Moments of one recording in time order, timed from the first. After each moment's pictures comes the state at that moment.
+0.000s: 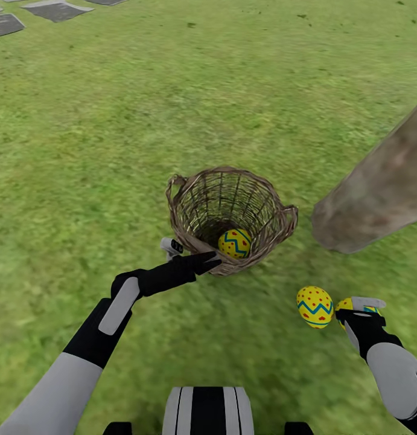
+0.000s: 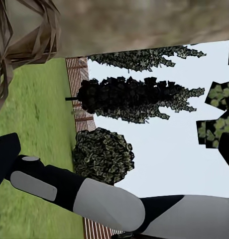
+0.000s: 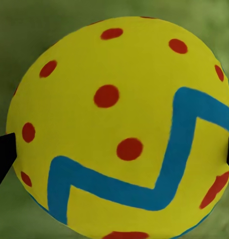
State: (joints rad) left arm -0.71 0.03 -0.27 -1.22 1.01 0.87 -0.89; right arm -0.88 -0.25 -0.63 -0.28 0.58 0.16 -0.19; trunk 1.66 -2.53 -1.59
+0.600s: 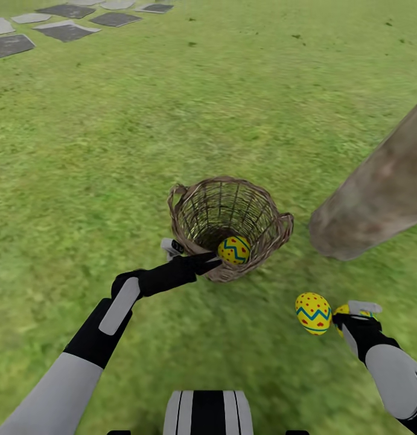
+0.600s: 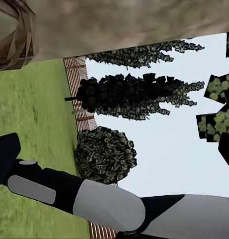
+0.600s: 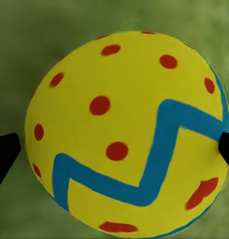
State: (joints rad) left arm -0.71 0.03 -0.27 -1.22 1.01 0.87 -0.89; right arm -0.88 -0.25 -0.63 -0.24 0.57 0.16 -0.18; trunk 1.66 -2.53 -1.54
